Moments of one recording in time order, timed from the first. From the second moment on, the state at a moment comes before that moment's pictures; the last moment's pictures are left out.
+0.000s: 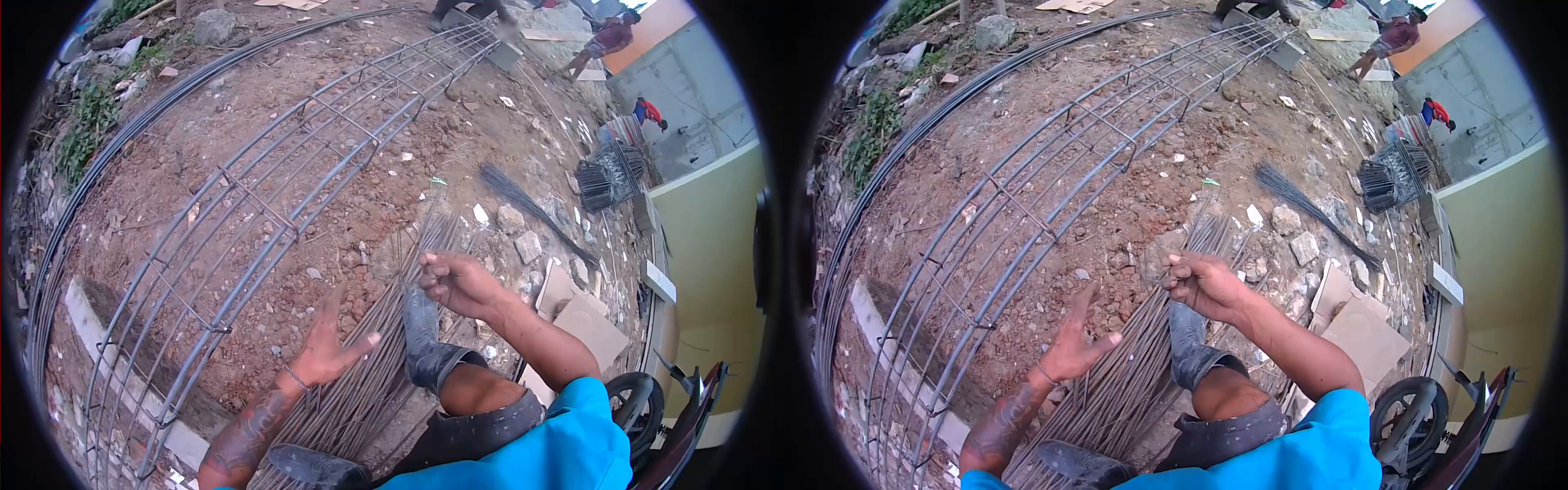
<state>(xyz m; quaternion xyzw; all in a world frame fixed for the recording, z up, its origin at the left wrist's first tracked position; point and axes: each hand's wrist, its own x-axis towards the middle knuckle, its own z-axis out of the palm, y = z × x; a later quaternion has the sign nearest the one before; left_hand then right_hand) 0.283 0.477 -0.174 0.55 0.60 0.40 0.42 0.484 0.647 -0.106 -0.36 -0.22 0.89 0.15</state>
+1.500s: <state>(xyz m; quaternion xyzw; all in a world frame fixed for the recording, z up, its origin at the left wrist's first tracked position) 0.243 0.298 -0.161 0.44 0.78 0.38 0.23 0.293 0.460 -0.133 -0.33 -0.63 0.68 0.15</state>
